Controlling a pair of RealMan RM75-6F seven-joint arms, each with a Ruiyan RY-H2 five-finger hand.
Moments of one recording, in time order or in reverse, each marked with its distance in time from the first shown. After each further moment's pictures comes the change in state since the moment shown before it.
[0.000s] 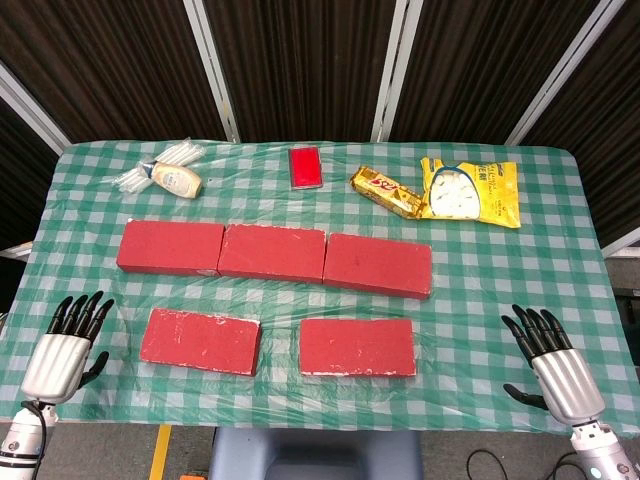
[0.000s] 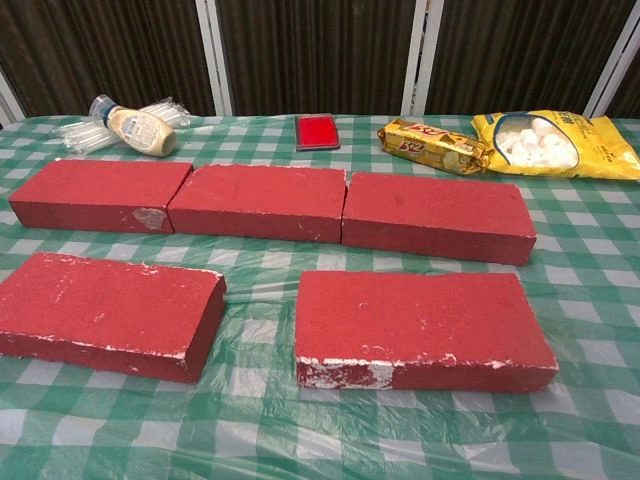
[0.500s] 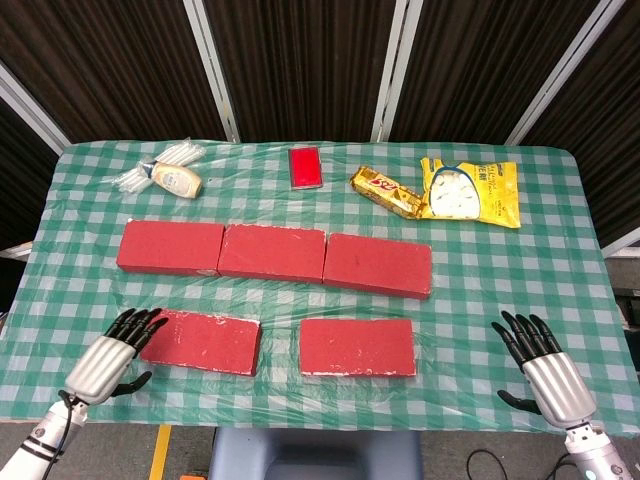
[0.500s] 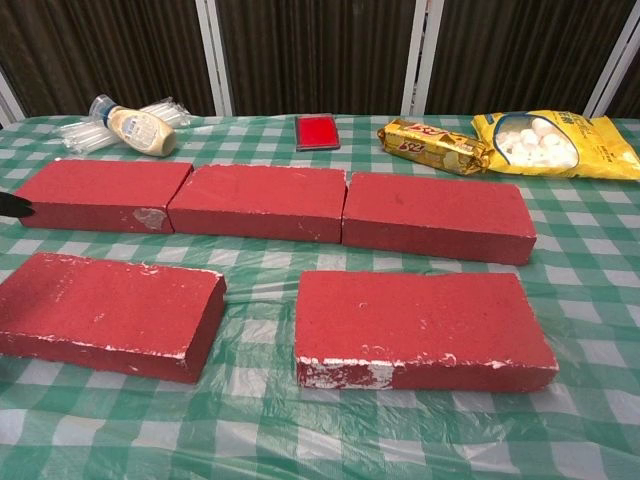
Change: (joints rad) left arm -0.133 0.059 0.077 -0.058 0.134 -0.202 -0.270; right arm 0.007 -0.002 -0.021 0.001 -0.029 -0.027 -0.001
